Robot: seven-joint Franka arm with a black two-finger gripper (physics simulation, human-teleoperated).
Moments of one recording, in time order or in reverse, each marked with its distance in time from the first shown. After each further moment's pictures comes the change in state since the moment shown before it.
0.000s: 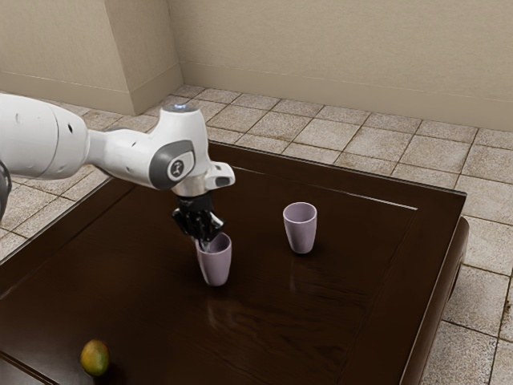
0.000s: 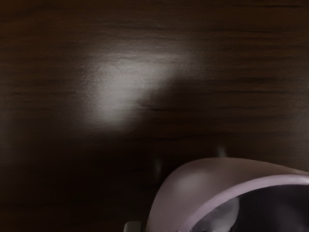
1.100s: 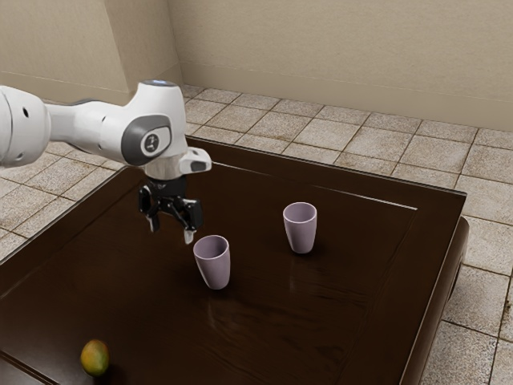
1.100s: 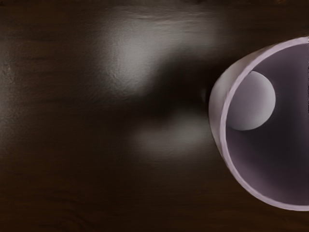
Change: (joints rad) arm 0.016 -0.159 0.019 -0.048 0.036 -0.202 0.020
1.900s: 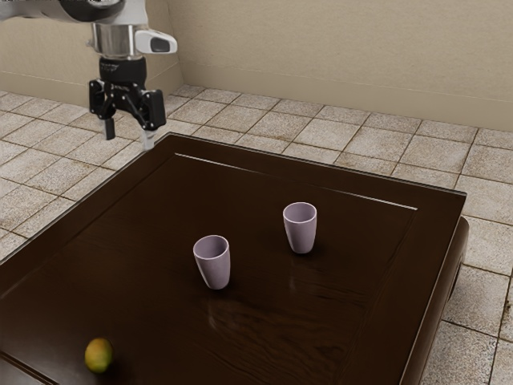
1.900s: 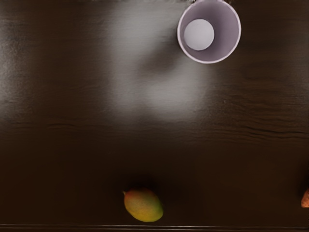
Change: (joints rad) arm -0.010 -0.122 -0.004 0.506 -0.008 -0.694 0.016
